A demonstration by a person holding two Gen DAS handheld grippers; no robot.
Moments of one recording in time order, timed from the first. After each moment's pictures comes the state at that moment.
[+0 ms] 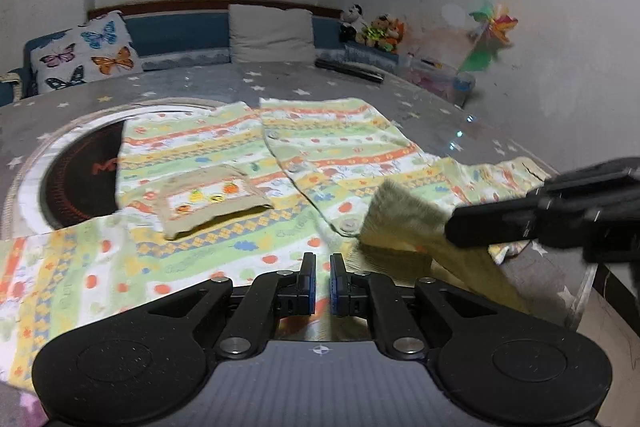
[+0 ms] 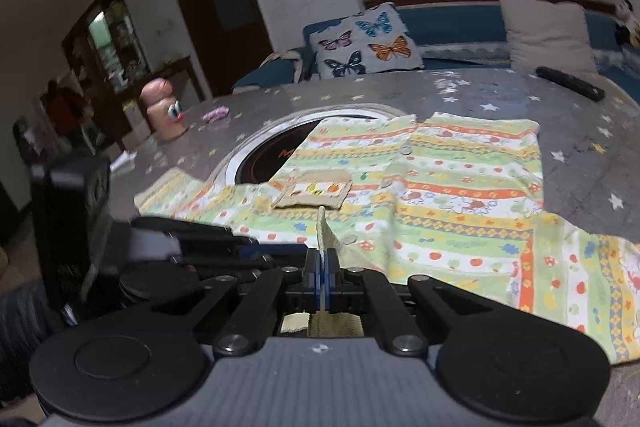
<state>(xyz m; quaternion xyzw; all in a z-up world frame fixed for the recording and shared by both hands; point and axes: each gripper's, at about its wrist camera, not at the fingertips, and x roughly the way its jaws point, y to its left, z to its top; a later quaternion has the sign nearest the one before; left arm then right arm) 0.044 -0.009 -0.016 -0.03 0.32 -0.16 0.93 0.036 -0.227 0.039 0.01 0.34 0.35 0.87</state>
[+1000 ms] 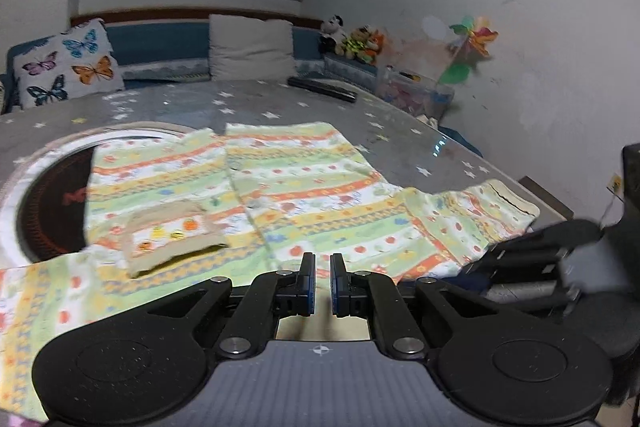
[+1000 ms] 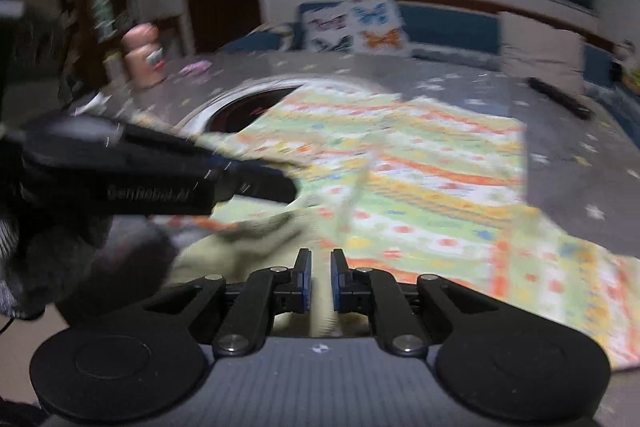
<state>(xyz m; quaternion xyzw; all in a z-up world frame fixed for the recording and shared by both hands) 0.056 -0.040 0.003 -0.04 0.31 -0.20 0.93 0.029 -0.236 0.014 -0.07 0.33 0.30 0.89</state>
